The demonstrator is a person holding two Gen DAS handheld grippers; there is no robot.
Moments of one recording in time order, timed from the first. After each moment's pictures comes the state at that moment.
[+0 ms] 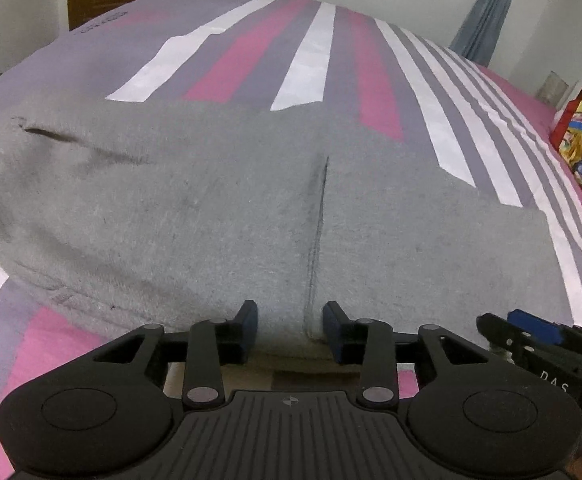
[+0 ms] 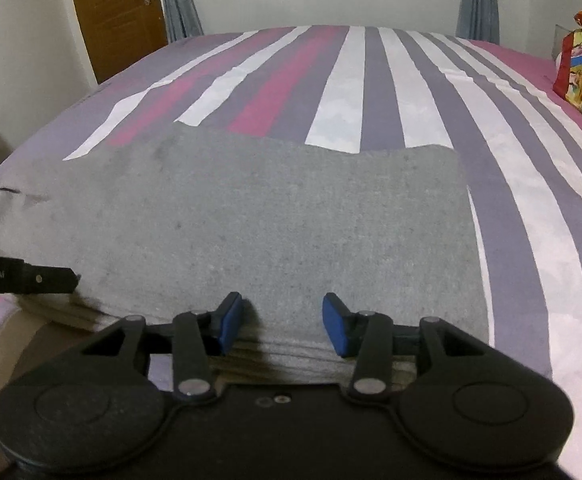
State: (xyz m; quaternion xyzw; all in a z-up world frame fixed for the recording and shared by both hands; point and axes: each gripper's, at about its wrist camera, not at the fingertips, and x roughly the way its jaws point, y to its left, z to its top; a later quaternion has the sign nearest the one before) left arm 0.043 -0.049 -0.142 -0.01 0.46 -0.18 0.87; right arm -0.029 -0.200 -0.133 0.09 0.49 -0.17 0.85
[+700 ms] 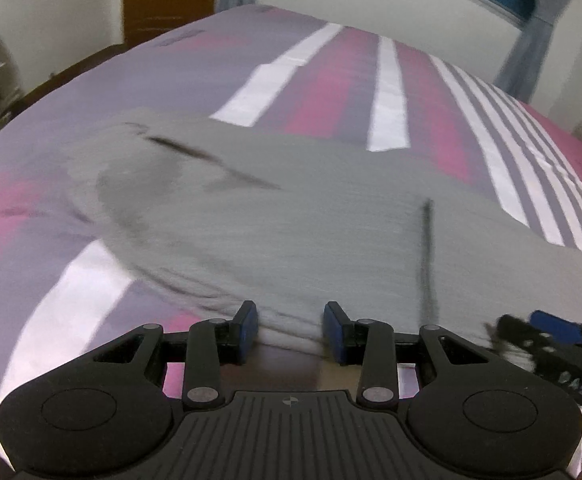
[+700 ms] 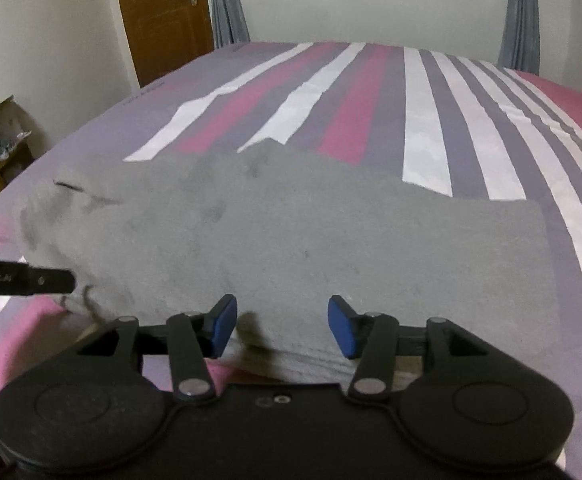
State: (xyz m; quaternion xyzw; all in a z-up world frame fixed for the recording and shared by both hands) left arm 0.043 0.044 -0.128 -0.03 0.44 -0.11 0.89; right arm 0.015 -0.137 -0.123 0.07 0.47 -0.12 0.87
